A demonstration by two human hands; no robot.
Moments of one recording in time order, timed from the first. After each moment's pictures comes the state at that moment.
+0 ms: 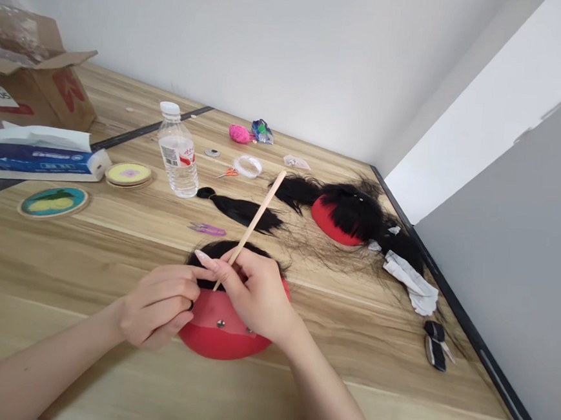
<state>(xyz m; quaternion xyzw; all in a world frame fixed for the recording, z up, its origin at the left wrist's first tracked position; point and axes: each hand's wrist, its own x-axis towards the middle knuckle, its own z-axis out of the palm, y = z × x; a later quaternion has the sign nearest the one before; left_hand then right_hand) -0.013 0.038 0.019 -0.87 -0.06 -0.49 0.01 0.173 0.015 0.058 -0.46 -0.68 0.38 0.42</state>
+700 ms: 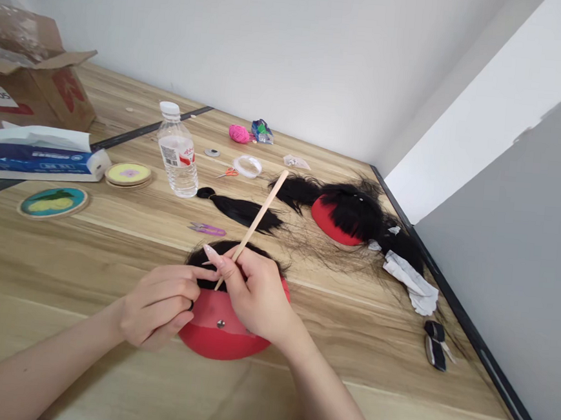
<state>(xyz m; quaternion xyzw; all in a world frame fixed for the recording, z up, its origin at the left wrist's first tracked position) -0.011 0.038 0.020 -0.86 -0.07 -0.50 0.01 0.174 0.015 0.055 -0.45 -0.70 0.35 0.43</state>
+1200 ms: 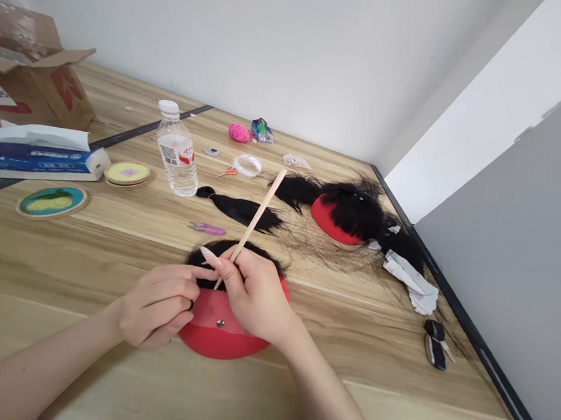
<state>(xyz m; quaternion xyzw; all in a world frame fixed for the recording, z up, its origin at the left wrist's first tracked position) -0.012 0.037 0.020 -0.87 -0.07 -0.49 0.01 0.173 0.015 0.058 -0.43 -0.72 0.34 0.43</state>
